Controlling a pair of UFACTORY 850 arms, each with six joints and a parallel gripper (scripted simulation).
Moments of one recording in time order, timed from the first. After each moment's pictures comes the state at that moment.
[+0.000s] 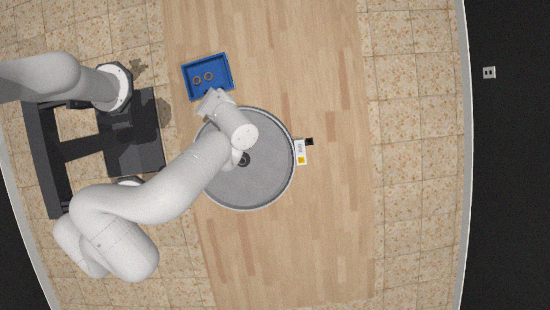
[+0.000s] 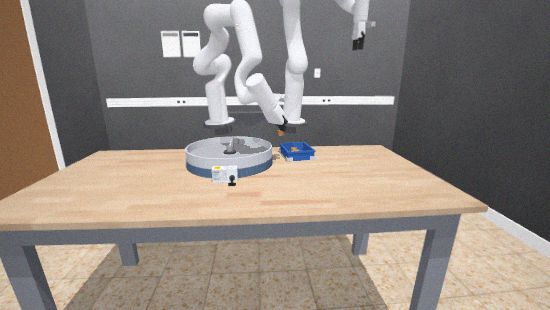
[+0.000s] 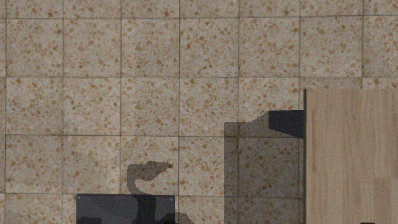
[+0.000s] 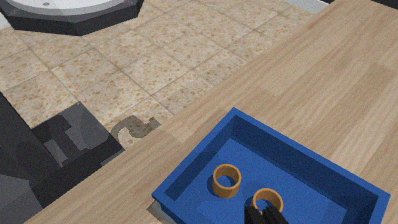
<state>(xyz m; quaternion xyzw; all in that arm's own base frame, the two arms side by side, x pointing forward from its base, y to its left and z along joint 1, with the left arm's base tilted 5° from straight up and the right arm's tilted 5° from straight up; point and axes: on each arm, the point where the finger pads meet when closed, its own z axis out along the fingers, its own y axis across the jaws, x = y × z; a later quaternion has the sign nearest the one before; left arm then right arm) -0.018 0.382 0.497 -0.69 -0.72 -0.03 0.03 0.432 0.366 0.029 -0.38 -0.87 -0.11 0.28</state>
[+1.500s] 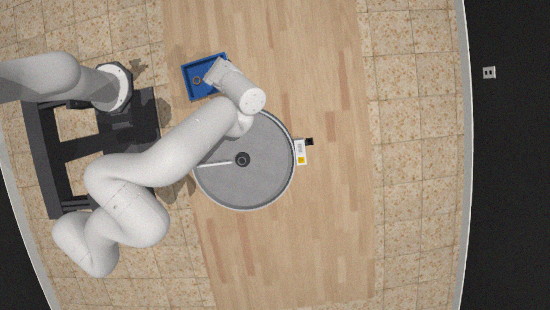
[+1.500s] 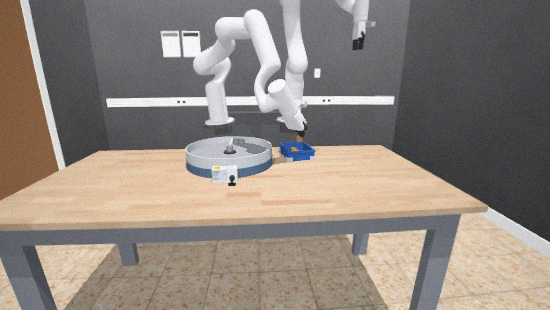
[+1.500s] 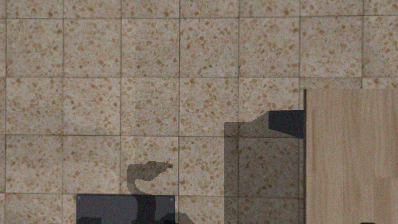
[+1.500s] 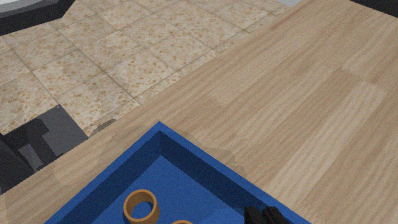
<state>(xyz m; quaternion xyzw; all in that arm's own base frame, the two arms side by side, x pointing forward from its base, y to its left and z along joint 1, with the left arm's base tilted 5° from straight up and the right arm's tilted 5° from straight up) -0.018 0.382 0.497 -0.69 -0.72 -0.03 0.03 0.468 0.455 -0.002 -0.38 -0.87 -0.11 0.28</state>
